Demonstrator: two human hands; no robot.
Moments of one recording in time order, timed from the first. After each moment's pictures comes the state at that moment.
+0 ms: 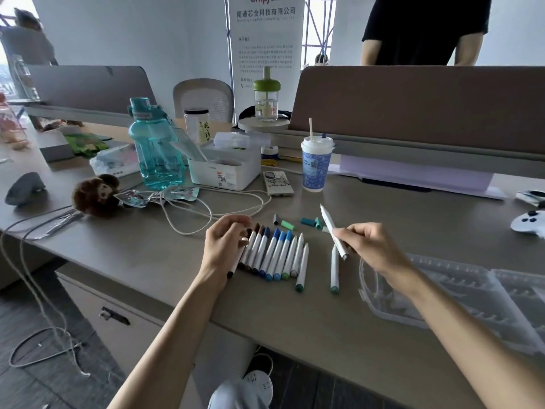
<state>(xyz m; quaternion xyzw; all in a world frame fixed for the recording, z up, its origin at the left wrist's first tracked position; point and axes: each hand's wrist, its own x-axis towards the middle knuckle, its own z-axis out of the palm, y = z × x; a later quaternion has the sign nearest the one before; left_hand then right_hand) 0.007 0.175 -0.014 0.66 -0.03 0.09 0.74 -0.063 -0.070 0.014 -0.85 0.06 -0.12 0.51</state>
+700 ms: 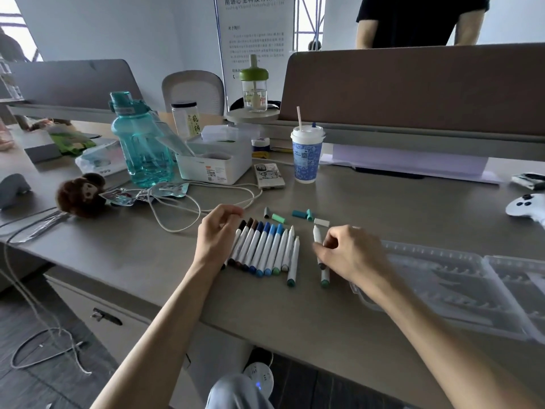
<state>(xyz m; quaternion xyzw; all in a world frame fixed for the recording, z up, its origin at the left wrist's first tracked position) 0.029 0.169 -0.023 0.76 -0.08 0.15 0.63 -0.066 -0.055 -0.006 -0.96 0.08 -0.18 0.18</state>
